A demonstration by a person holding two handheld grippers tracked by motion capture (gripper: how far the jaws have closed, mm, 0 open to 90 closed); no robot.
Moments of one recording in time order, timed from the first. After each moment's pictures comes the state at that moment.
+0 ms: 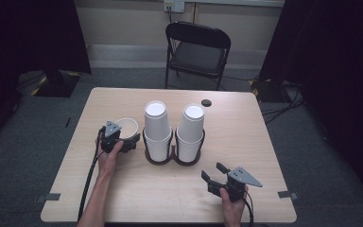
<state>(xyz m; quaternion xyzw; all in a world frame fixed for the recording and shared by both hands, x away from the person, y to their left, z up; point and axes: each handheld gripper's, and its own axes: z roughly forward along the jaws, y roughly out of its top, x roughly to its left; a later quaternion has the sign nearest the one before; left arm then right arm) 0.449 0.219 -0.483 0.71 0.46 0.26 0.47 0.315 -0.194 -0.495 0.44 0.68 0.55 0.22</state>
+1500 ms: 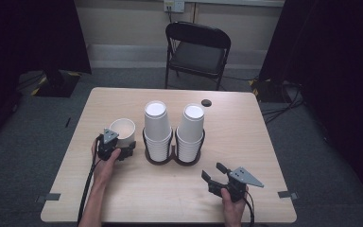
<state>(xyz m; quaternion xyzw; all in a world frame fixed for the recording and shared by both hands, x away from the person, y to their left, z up) 0.427 0.226 -0.496 0.71 0.49 0.27 0.43 0.315 -0.196 -0.496 0.43 0.67 0.57 0.21</state>
